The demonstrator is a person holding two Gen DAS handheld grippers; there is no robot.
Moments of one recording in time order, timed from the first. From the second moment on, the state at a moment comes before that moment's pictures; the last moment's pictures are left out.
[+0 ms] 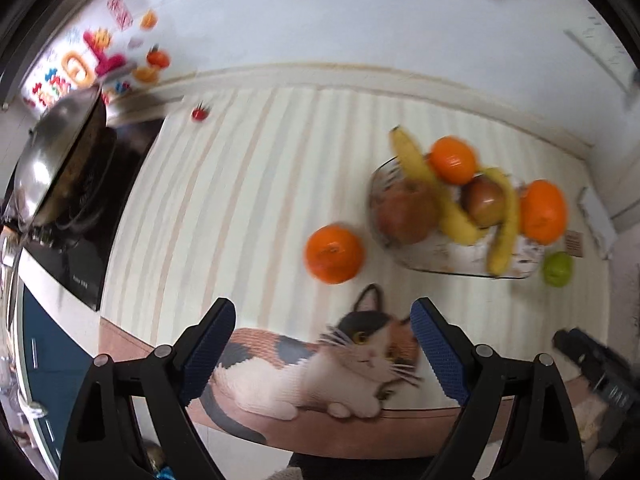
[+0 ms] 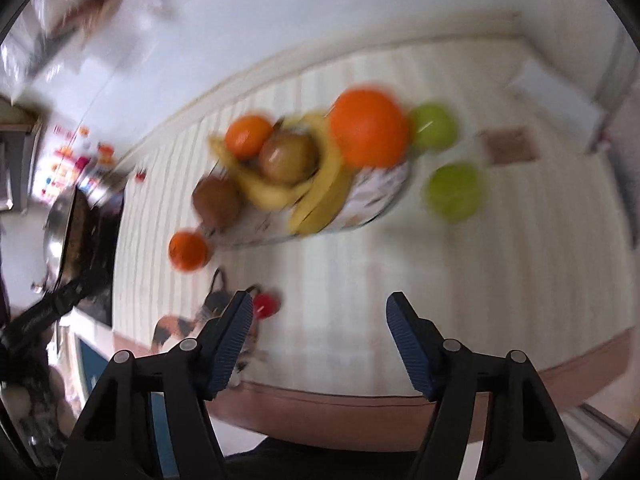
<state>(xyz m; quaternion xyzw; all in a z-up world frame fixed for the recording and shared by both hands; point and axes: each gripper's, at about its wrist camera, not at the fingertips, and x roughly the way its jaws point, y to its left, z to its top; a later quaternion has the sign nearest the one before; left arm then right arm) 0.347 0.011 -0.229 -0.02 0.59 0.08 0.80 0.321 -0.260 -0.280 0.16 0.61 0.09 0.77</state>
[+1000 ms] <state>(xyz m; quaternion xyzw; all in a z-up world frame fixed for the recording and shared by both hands) 0.414 0.037 -0.337 -0.09 0.67 0.05 0.74 0.375 -0.384 -0.392 0.40 0.51 -0.14 0.75</state>
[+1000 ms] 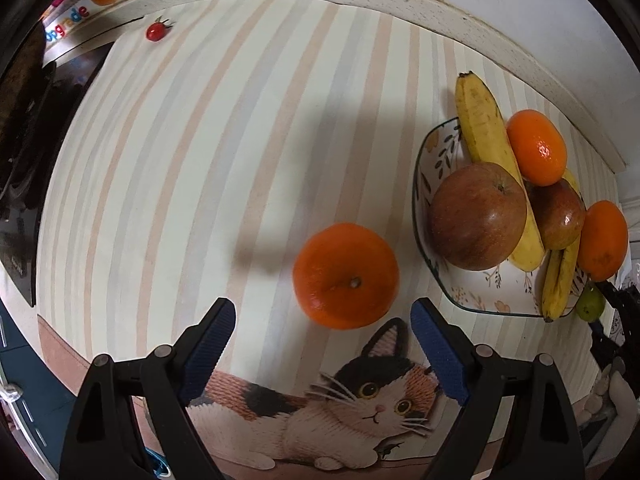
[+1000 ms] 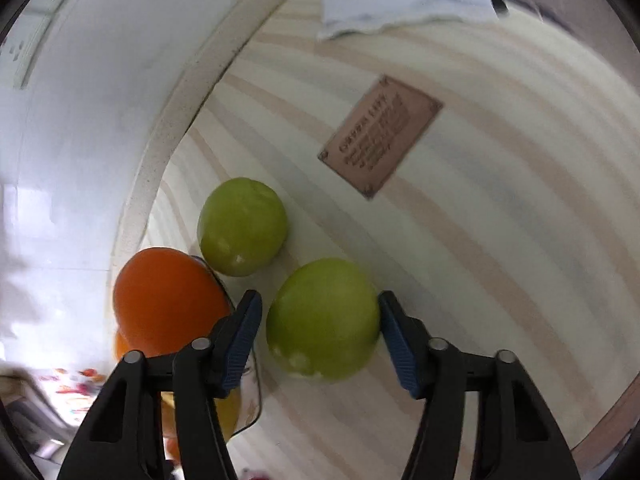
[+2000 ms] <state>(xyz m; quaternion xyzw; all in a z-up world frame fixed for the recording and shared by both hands) 0.426 0.013 -0.351 -0.02 0.68 -0.01 0.74 0.329 -0.224 -0.387 0.17 0.65 0.02 0.75</state>
